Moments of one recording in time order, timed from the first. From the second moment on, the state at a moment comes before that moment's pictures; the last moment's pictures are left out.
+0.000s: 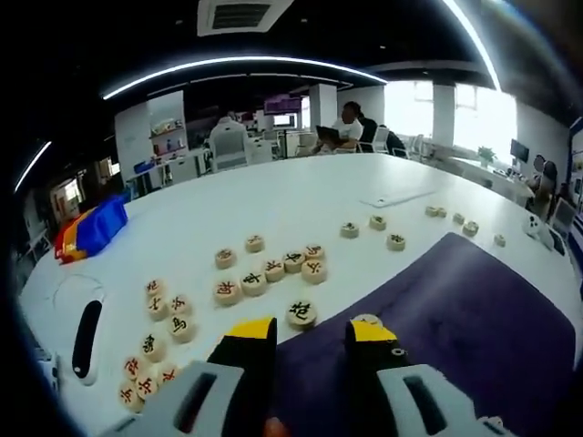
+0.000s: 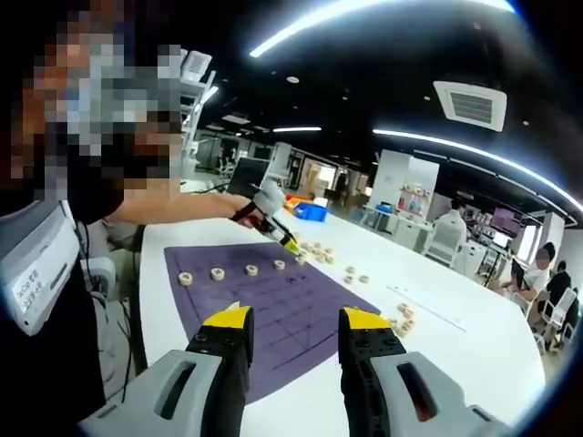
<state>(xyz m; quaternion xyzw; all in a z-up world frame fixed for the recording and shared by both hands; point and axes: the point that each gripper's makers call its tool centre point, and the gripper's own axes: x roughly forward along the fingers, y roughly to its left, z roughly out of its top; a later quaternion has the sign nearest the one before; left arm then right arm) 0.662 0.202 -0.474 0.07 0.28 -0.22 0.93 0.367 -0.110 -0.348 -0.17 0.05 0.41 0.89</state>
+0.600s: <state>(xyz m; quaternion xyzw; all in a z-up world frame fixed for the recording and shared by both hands) 0.680 0.200 -0.484 0.12 0.27 -0.21 0.93 0.369 -0.110 -0.349 -0.17 0.06 0.41 0.89</state>
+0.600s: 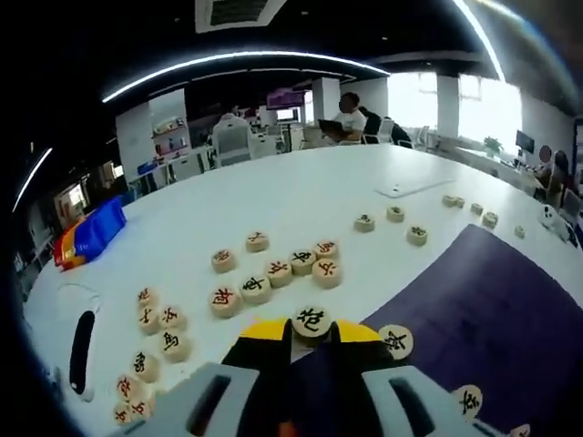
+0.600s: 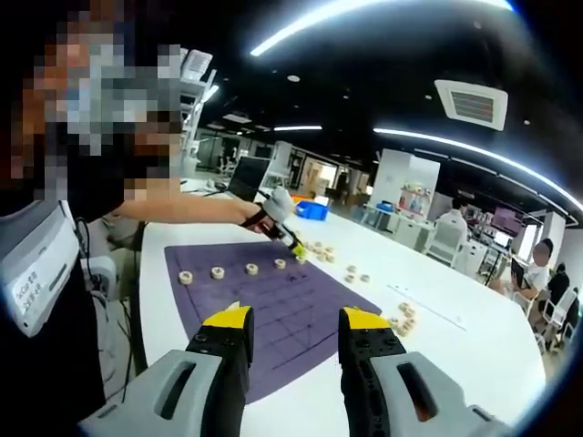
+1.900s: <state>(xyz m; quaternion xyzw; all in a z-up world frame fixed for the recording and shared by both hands) 0.599 0.202 -0.488 0.14 0.22 -0.27 0.93 0.371 -0.106 -0.348 -0.18 0.06 0.42 0.89</state>
